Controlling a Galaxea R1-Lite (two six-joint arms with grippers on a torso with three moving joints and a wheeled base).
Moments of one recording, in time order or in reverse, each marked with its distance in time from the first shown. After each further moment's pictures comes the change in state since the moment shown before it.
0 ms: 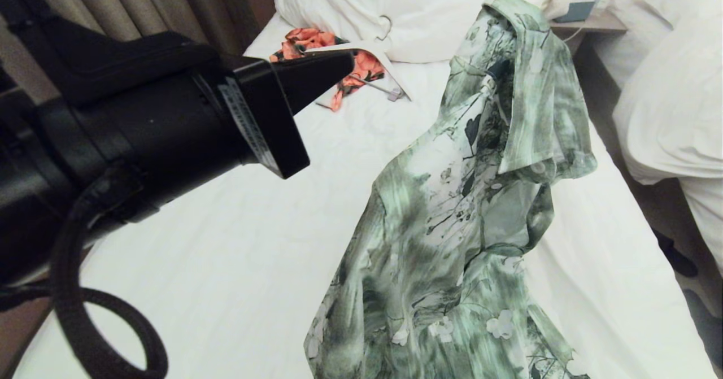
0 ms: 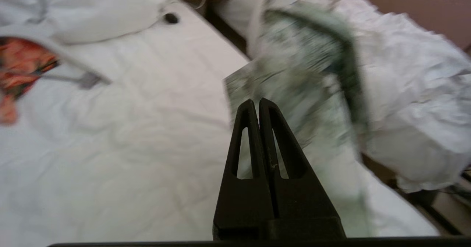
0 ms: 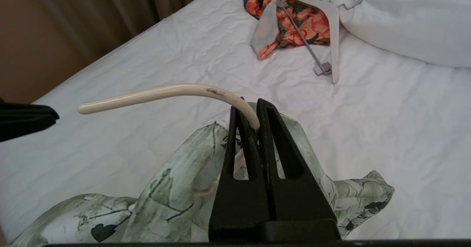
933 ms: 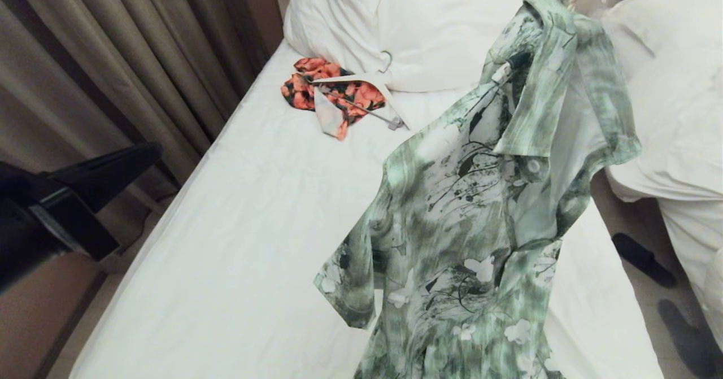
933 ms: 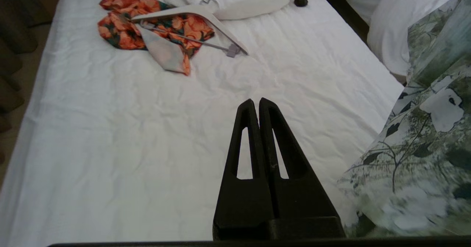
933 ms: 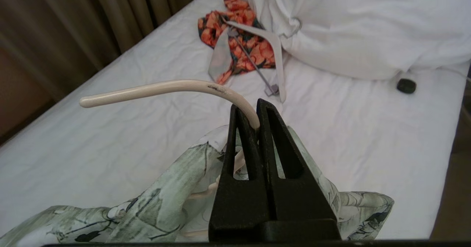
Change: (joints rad) left arm 0.422 -0.357 0.364 0.068 0.010 0.000; right arm -0.043 -0.018 0.001 -0.030 -0.119 -0.003
